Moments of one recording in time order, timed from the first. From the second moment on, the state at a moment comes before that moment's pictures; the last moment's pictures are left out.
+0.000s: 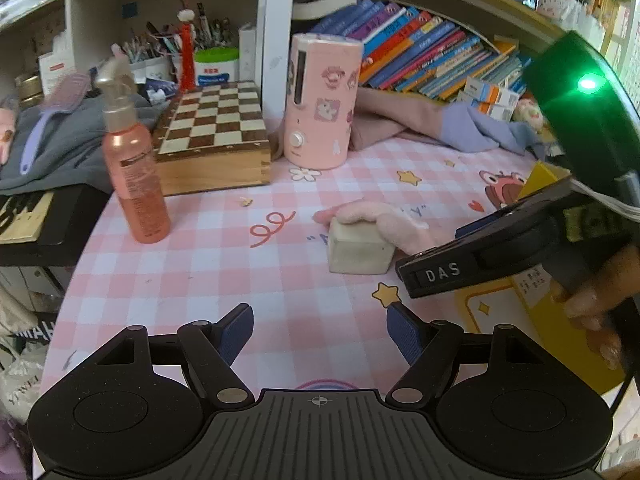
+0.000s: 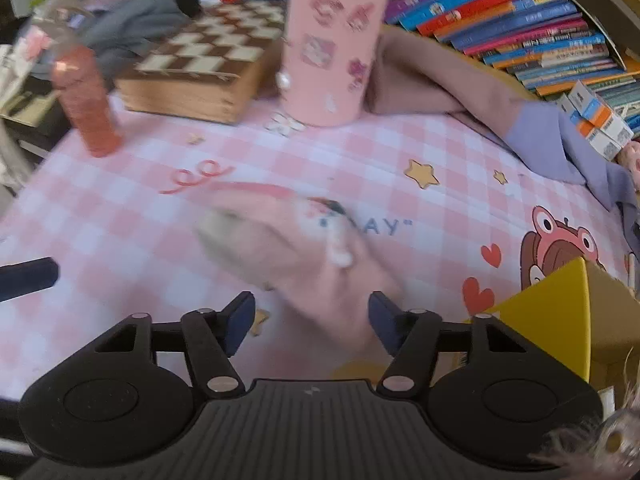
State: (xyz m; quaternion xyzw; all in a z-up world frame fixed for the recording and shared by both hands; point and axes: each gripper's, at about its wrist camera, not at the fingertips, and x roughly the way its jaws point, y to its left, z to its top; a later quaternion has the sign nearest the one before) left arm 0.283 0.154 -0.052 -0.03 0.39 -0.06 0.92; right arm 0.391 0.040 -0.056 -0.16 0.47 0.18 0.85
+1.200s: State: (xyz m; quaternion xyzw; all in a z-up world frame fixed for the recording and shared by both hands) left arm 0.358 0.119 -0.081 0.01 0.39 -0.11 0.91; right arm 0.410 0.008 -0.029 -0.05 0.43 0.18 0.88
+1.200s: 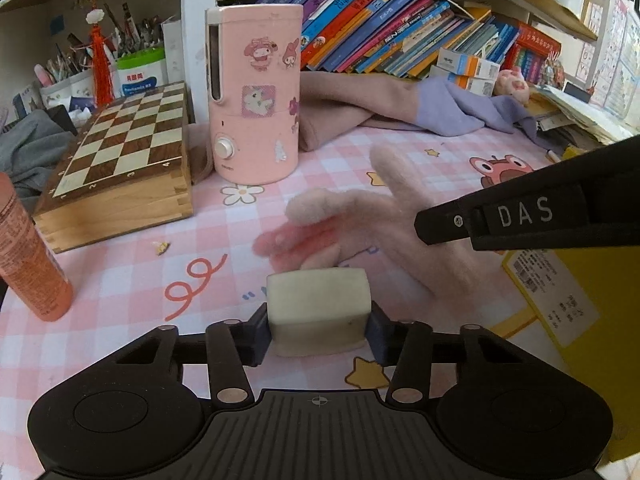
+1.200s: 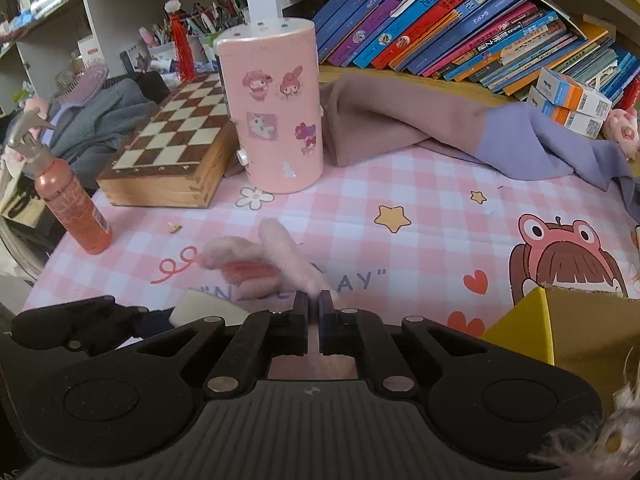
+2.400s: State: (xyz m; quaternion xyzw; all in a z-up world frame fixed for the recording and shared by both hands) left arm 0.221 0.189 -0.007 -0.05 0.34 -0.06 0.94; right arm 0.300 -0.019 0.029 0.04 0.37 0.20 0.90
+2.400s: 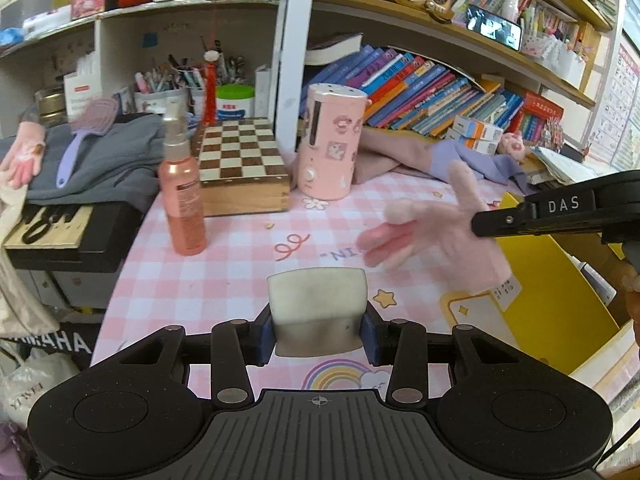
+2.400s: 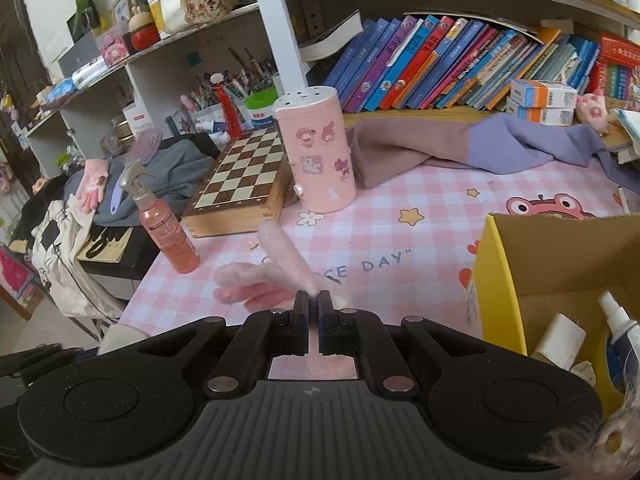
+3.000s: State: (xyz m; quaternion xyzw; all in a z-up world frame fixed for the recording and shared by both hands) left arm 0.179 0.195 0.019 -0.05 0.31 -0.06 0.95; right arm 0.252 -0.011 0.035 0.04 0.37 0.23 0.90
